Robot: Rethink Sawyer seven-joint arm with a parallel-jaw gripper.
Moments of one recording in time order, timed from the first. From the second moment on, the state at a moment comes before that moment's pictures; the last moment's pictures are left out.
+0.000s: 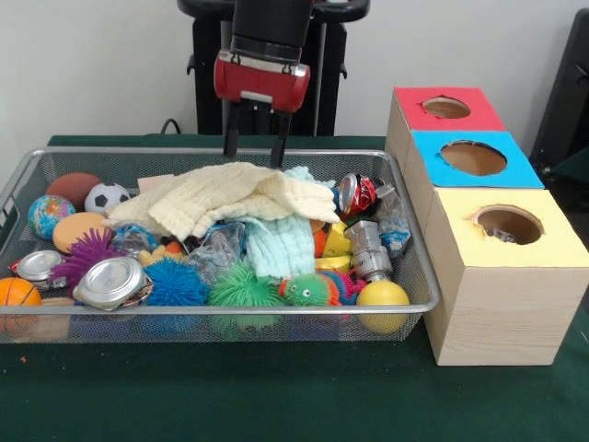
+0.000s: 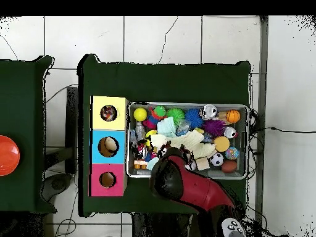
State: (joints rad) arm -0.28 -0.75 -0.09 2.03 0.00 -0.04 1.58
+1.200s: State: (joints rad) arm -0.38 -0.56 -0.02 2.00 0.04 -0.19 1.58
